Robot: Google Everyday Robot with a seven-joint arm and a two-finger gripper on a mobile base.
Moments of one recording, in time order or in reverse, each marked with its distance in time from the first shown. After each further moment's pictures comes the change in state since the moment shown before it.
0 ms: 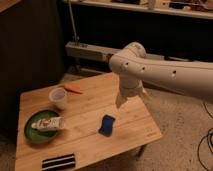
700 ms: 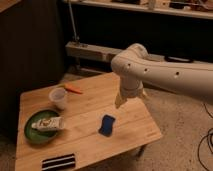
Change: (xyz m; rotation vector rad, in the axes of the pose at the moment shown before) arm 0.011 0.011 0.015 -0.100 -0.018 0.106
